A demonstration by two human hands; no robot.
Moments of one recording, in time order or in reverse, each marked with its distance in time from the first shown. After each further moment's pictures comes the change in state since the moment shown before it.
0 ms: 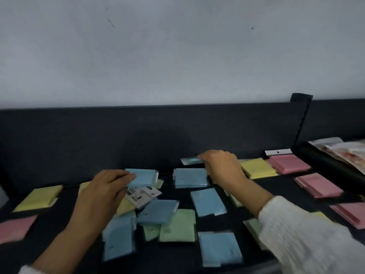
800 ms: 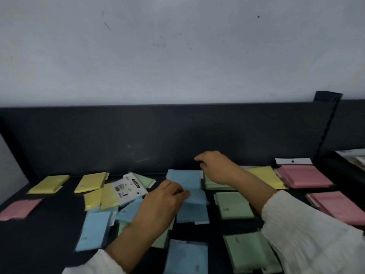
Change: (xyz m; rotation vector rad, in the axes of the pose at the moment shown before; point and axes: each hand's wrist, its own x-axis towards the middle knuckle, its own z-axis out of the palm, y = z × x) left_hand 0.028 0.141 0.087 0.115 -0.278 0.190; right_hand 0.031 0.065 0.014 0.339 -0.400 -0.137
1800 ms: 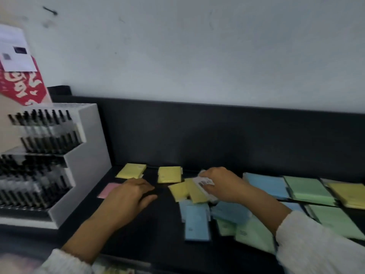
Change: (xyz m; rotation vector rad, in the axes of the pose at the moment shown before) left_hand -0.177 -0.210 -0.090 -0.020 -0.152 -0.422; right_hand 0.049 -0.200 0.081 -0.025 -0.149 -0.149
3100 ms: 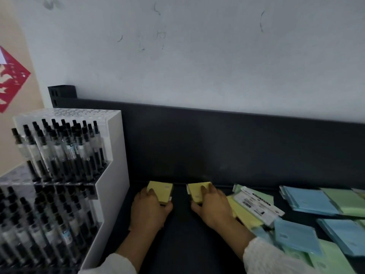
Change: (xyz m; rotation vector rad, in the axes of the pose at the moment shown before) left_hand 0.056 -0.120 0.083 -0.243 0.064 -0.491; right_hand 0.126 -0.100 0.107 -0.159 0.149 0.435
